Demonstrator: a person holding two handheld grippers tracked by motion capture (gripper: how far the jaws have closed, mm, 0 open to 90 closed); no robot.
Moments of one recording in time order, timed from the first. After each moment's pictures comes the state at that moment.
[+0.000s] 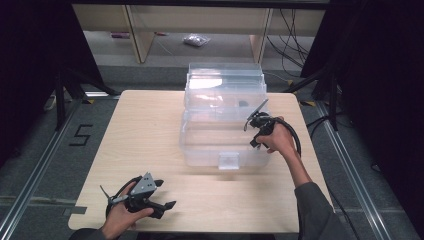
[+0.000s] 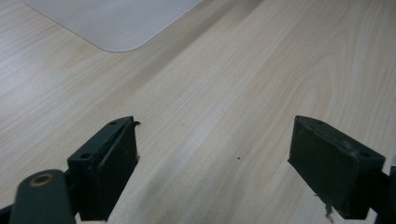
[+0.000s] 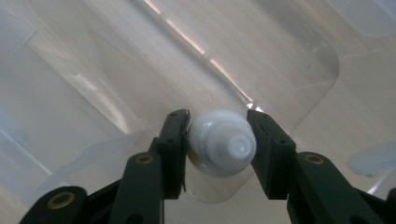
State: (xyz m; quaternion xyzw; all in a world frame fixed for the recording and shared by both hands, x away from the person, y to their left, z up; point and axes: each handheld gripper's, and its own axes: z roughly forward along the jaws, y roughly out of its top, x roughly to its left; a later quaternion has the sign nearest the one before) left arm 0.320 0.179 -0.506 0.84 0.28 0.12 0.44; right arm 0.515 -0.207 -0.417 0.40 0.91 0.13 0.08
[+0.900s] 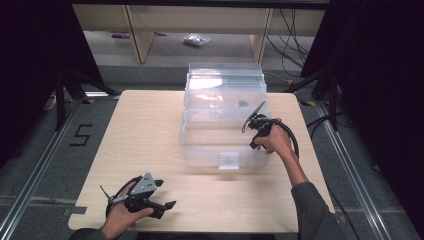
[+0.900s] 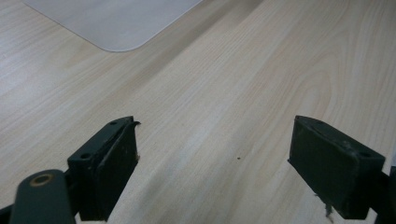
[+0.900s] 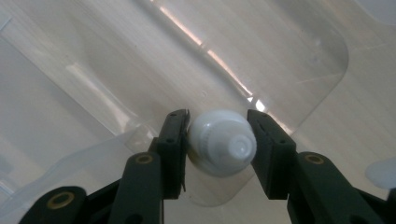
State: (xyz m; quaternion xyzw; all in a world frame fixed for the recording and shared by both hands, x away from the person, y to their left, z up) left arm 0.320 0.179 -0.505 0.84 0.28 0.12 0.44; right arm 0.520 -0.204 -0.428 0.40 0.91 0.10 0.07
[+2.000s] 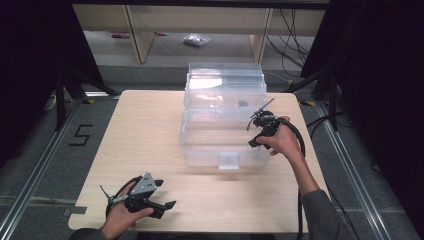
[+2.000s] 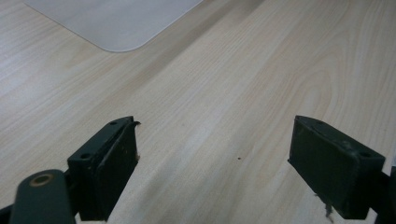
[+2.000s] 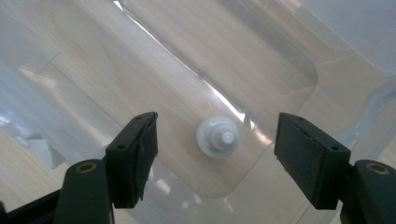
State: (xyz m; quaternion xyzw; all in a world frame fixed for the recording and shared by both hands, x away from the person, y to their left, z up) left arm 0.320 0.179 -0.506 0.84 0.28 0.12 0.44; right arm 0.495 -0.210 -0.395 0.41 0.89 0.16 0.10
